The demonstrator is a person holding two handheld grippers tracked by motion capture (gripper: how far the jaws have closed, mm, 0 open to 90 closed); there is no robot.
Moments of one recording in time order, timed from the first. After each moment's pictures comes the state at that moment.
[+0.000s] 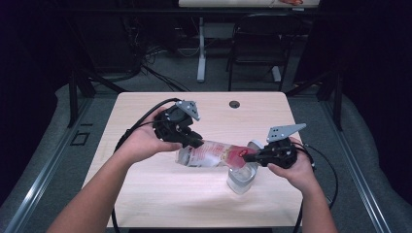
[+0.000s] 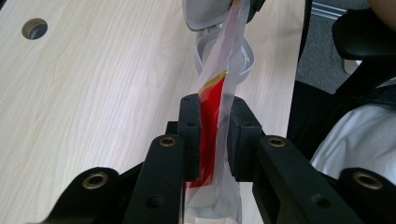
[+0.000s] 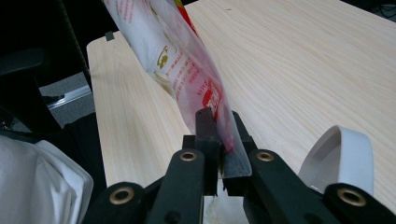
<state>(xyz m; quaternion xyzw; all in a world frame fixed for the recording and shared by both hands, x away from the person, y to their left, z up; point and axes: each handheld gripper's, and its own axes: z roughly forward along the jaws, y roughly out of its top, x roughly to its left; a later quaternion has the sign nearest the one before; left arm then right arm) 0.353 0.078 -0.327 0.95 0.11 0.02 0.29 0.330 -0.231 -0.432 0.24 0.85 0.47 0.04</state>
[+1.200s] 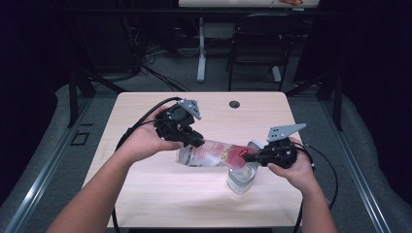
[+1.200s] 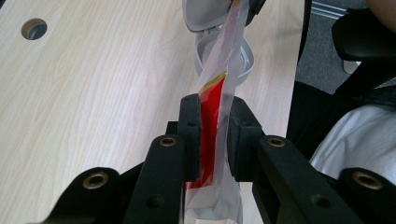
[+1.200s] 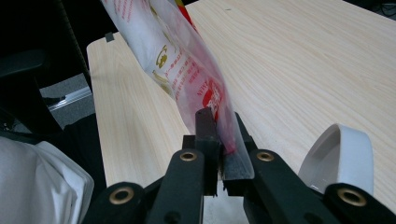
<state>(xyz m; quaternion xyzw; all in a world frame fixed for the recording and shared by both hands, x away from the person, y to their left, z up) 0.355 0.074 -0.325 0.95 0.11 0.02 0.29 0.331 -0.232 -0.433 0.24 0.85 0.47 0.04</state>
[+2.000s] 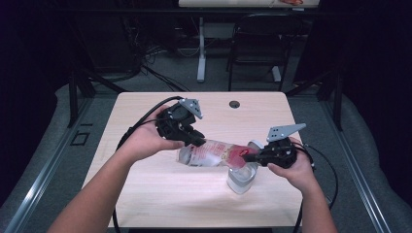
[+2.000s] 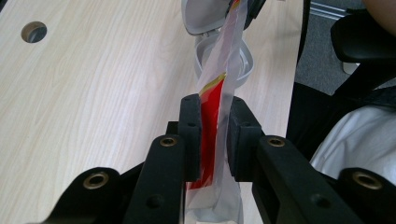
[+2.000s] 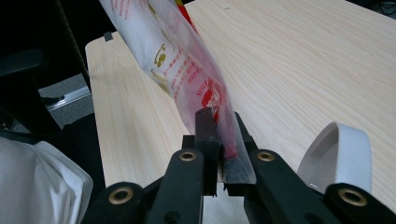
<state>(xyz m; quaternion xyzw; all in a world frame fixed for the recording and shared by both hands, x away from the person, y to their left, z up) 0.355 0.072 -0.323 0.95 0.11 0.02 0.29 0.331 -0.232 -0.434 0.24 0.85 0.47 0.04</state>
